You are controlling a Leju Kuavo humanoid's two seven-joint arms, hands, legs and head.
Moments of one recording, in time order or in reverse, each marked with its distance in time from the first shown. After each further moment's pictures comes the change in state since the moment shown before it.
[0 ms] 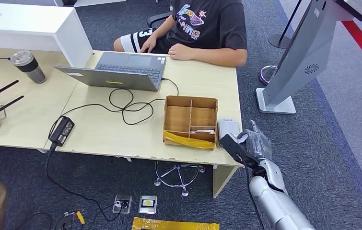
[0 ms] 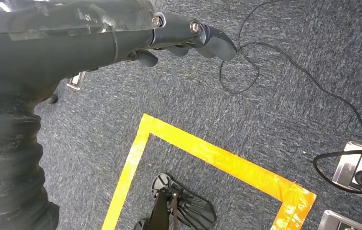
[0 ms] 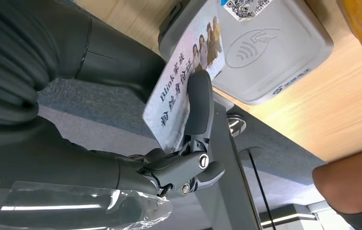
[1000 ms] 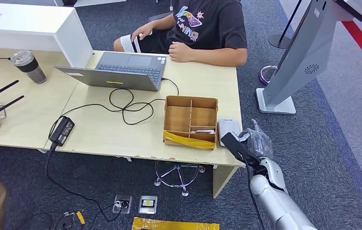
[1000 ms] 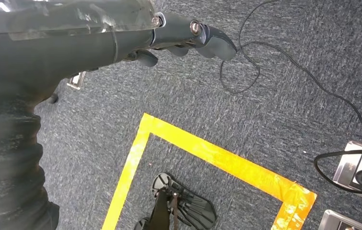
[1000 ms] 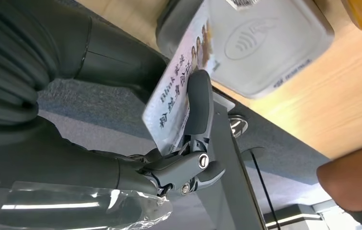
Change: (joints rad) left arm 0.000 0.000 -0.007 0.000 0.009 0.002 0.000; right arm -0.023 -0.007 -0.001 0.017 -0.039 -0.018 -0.016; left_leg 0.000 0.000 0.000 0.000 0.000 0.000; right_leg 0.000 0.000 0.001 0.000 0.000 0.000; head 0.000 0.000
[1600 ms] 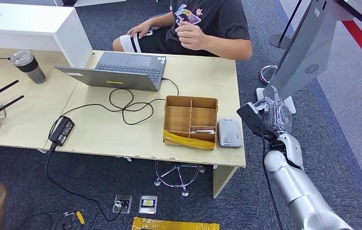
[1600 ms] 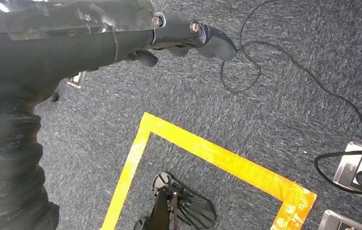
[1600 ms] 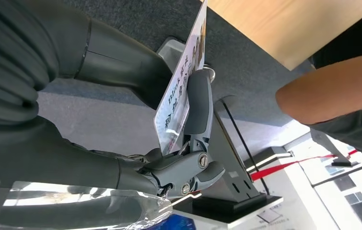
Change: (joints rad) left arm 0.000 0.000 0.000 0.000 0.007 0.001 0.000; right arm -0.106 -0.060 -0.044 -0.142 -0.004 0.005 -0.008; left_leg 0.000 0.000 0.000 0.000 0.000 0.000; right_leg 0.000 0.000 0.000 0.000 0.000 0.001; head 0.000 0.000
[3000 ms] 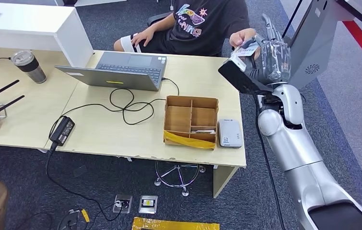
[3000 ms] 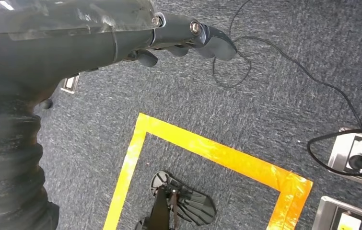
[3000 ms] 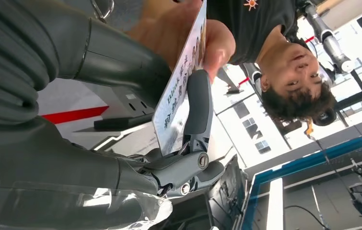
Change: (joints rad) left arm -0.018 -0.009 -0.048 0.000 -0.010 -0.011 -0.009; right arm -0.228 0.096 0.020 -0.164 0.180 0.038 -0.034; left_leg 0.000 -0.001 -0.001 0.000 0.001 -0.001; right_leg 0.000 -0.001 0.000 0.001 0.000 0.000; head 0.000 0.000
